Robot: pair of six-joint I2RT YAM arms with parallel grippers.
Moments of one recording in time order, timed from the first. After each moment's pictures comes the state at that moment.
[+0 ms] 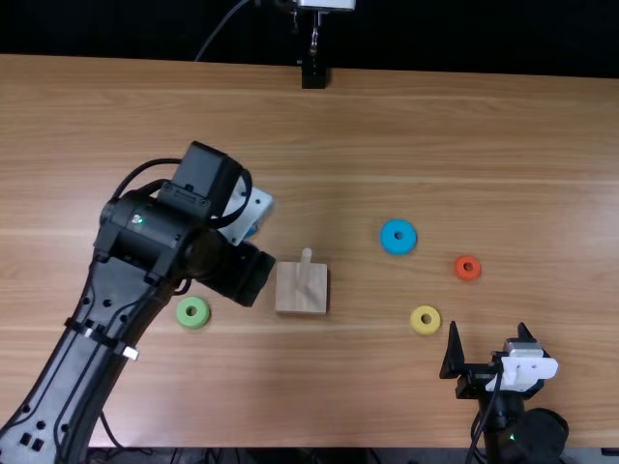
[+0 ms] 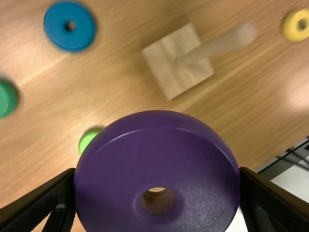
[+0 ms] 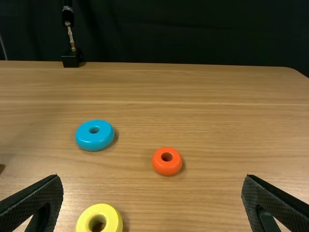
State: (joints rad) left arm -0.44 1.64 1.75 -1.36 0.16 0.04; right arm -0.05 0.01 0.08 -0.26 -0.03 -0.07
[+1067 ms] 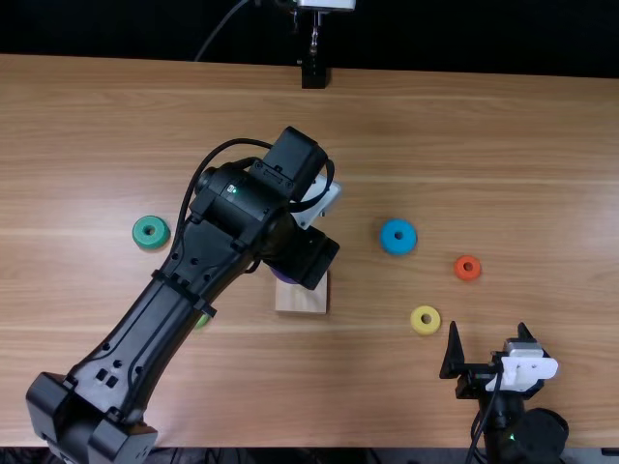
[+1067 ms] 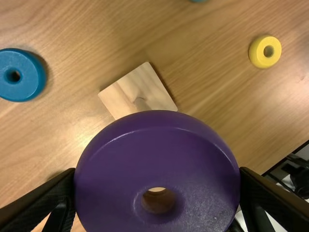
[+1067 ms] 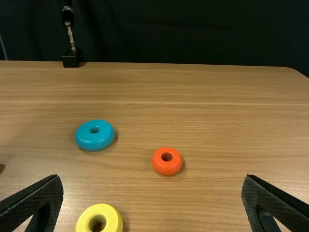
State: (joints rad) left arm -0.58 1.88 1.96 -1.35 0.16 -0.05; right arm -0.05 0.01 0.08 -0.26 -0.03 -0.07
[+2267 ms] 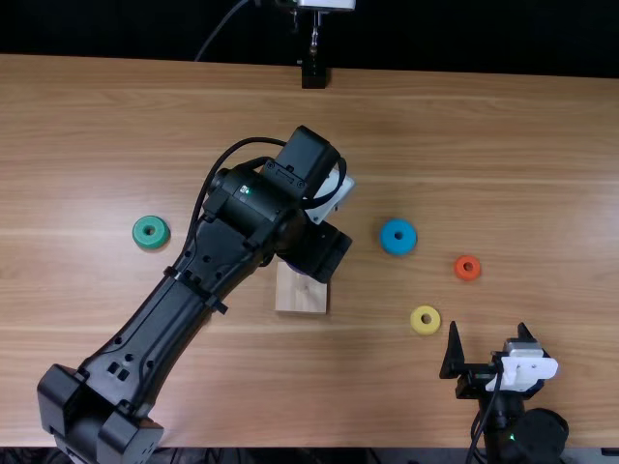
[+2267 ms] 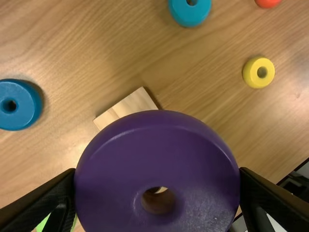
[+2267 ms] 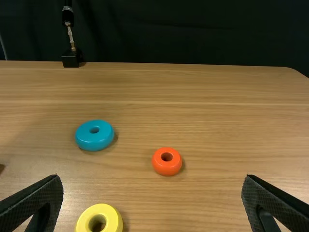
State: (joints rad) left arm -0.60 1.90 1.94 -1.26 0.16 -0.06; right arm -0.05 0.01 0.08 -0.26 -0.03 -0.07
